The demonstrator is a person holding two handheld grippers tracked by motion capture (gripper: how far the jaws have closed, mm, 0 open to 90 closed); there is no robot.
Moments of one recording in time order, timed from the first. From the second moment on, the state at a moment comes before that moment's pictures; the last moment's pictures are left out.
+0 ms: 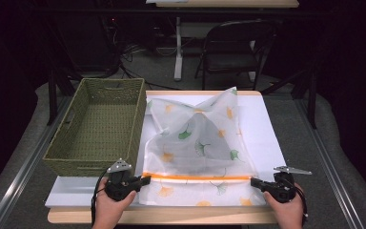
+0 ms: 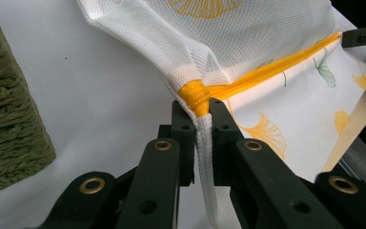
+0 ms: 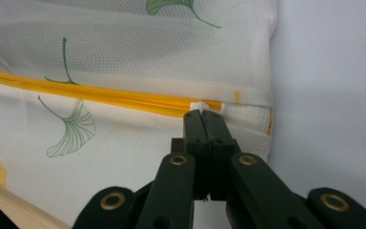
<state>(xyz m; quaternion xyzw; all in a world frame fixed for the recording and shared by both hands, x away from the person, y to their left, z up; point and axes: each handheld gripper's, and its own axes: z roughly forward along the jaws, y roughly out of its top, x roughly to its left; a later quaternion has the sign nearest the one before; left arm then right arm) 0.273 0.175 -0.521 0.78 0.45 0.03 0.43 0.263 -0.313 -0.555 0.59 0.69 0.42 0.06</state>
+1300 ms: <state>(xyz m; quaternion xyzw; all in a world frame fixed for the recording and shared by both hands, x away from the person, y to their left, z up) 0.271 0.175 -0.532 0.79 0.47 0.04 0.39 0.265 -0.312 -0.558 0.59 0.69 0.42 0.06</state>
